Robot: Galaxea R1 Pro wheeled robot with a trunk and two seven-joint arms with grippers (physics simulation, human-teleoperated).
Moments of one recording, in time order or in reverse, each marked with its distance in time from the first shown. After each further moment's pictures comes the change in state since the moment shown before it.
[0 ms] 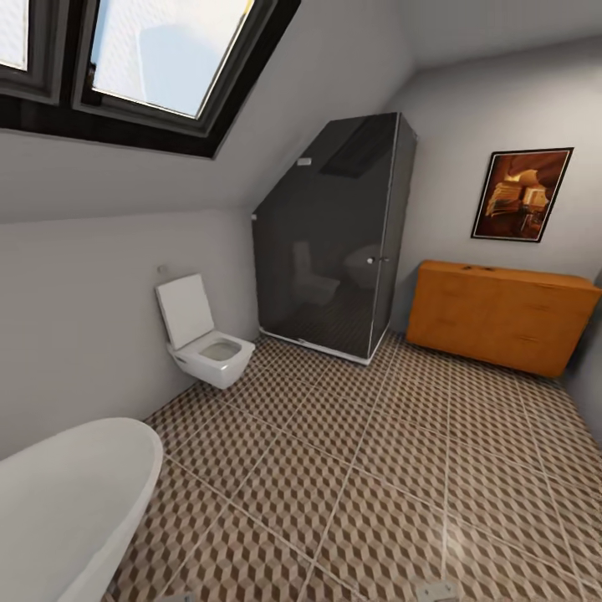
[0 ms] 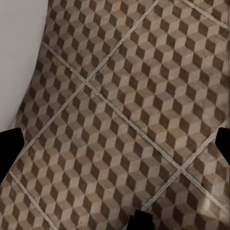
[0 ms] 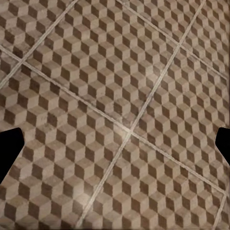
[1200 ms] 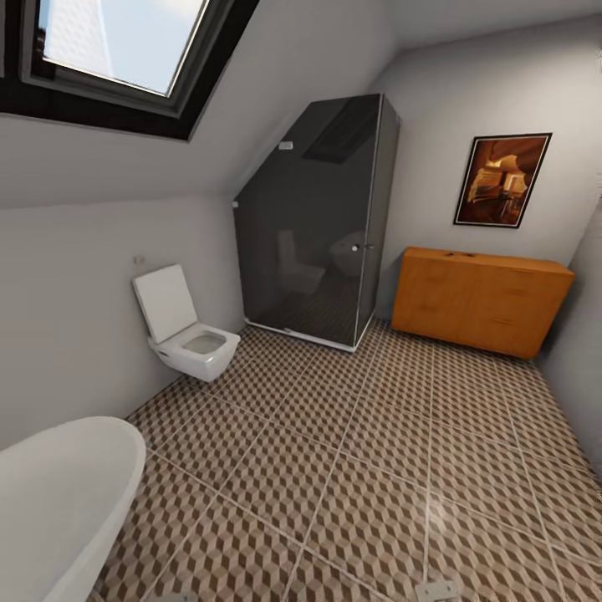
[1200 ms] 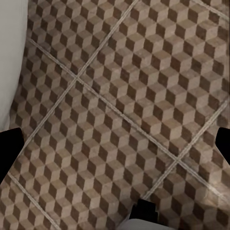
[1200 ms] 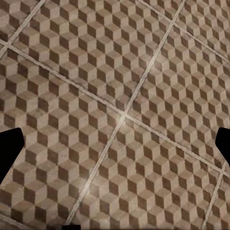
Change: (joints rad) left arm 0.000 0.000 0.000 0.002 0.000 0.000 0.000; right arm 0.000 0.000 -0.001 0.000 0.000 -0.001 0.000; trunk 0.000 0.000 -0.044
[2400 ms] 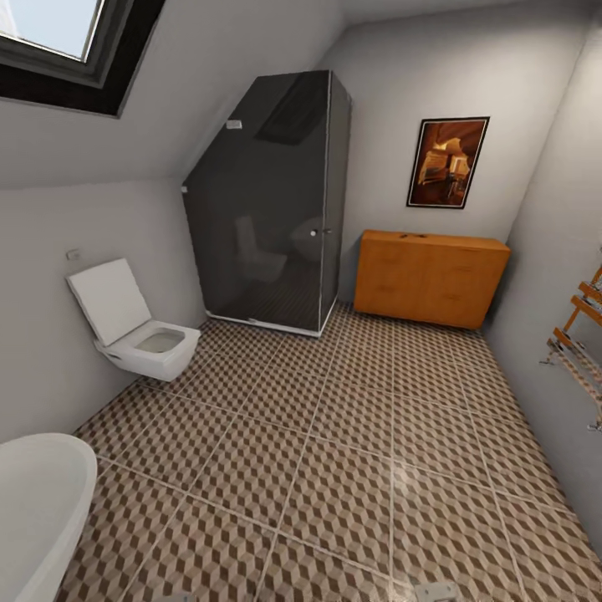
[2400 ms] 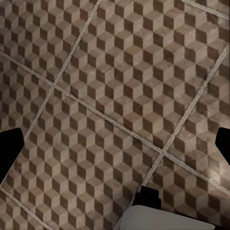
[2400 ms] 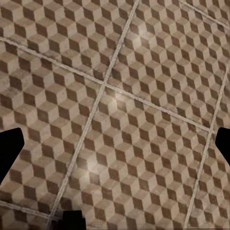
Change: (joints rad) left arm 0.000 0.000 0.000 0.000 0.000 0.000 0.000; right arm 0.000 0.000 0.000 0.000 0.000 0.000 0.000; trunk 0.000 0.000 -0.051
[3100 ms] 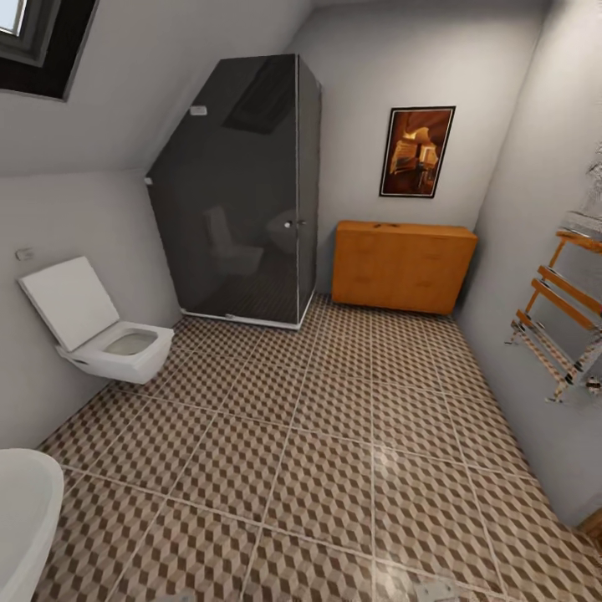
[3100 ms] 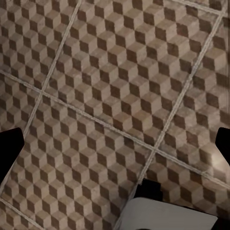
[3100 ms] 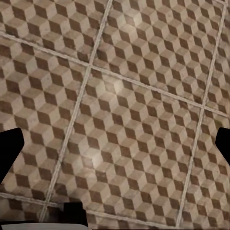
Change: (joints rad) left arm 0.000 0.000 0.000 0.000 0.000 0.000 0.000; right arm 0.000 0.000 0.000 0.000 0.000 0.000 0.000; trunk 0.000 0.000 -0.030
